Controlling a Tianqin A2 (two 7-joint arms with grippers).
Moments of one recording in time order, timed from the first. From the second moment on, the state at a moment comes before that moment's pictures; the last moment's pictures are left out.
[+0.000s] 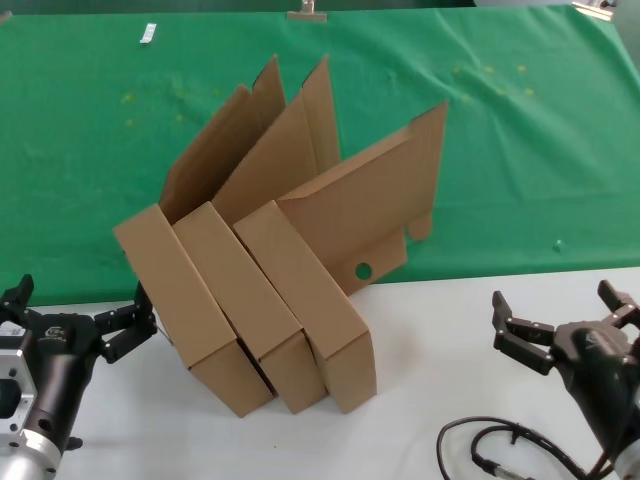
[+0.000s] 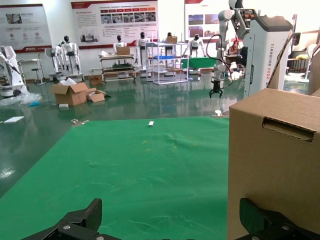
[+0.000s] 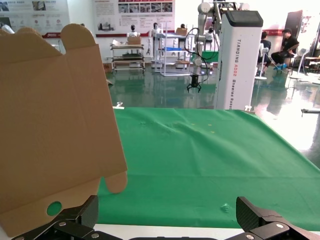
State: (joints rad) left arm 0.00 -0.30 1.60 -1.60 -1.80 0.00 0.00; right arm 0.01 0.30 -1.59 1.59 1.81 -0.03 -0.01
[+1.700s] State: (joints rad) left arm 0.00 -0.30 1.60 -1.60 -1.80 0.00 0.00; right arm 0.01 0.30 -1.59 1.59 1.81 -0.03 -0.01
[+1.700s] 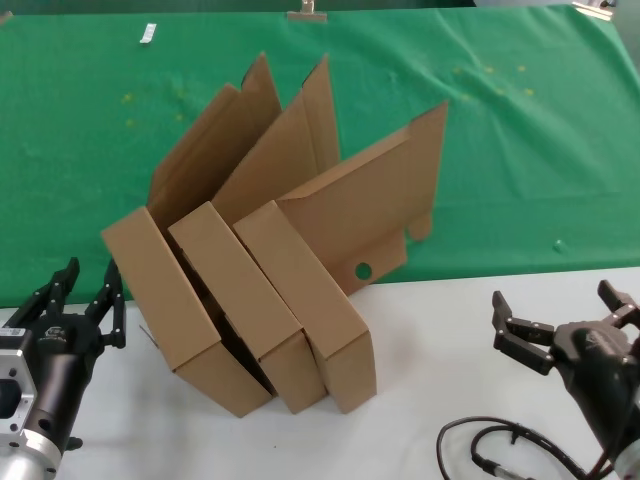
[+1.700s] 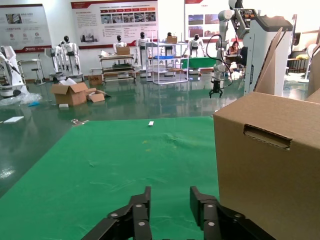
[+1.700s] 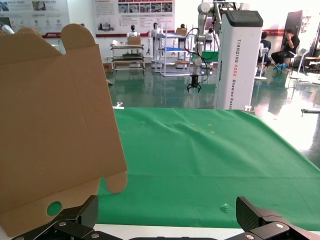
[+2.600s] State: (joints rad) left arm 0.00 -0.30 1.60 -1.60 -1.80 0.00 0.00; right arm 0.01 0.30 -1.59 1.59 1.81 -0.03 -0.01
